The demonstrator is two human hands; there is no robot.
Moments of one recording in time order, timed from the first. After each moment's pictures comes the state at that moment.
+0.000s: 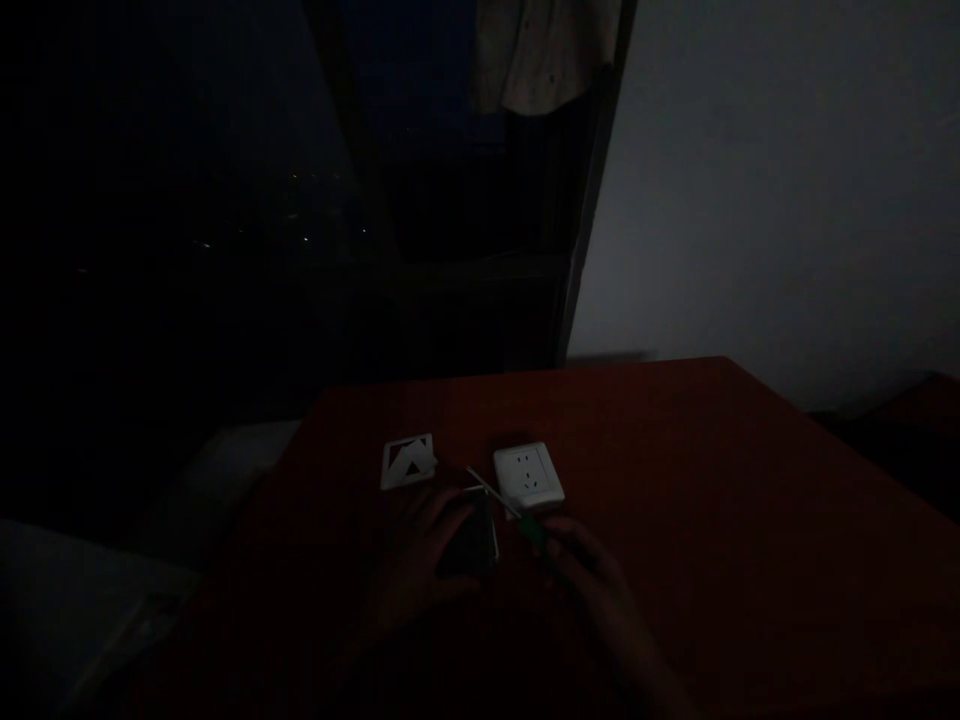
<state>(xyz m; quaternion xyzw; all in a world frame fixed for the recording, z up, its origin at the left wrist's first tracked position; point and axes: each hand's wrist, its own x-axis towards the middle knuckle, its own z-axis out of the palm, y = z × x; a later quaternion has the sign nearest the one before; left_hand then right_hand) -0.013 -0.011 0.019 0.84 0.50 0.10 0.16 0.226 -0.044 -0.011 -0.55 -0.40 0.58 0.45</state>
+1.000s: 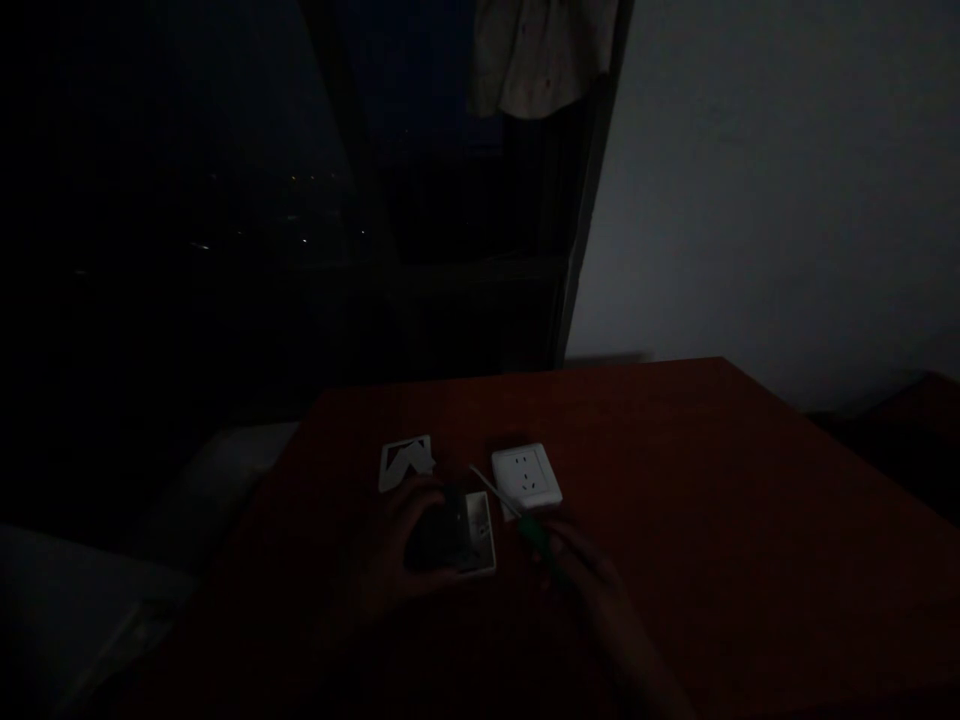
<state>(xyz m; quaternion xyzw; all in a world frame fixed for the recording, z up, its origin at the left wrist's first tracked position) -0.035 -0.009 0.029 0.82 0.53 0.18 0.16 0.228 -0.042 -0.013 -0.56 -0.39 0.59 0.43</state>
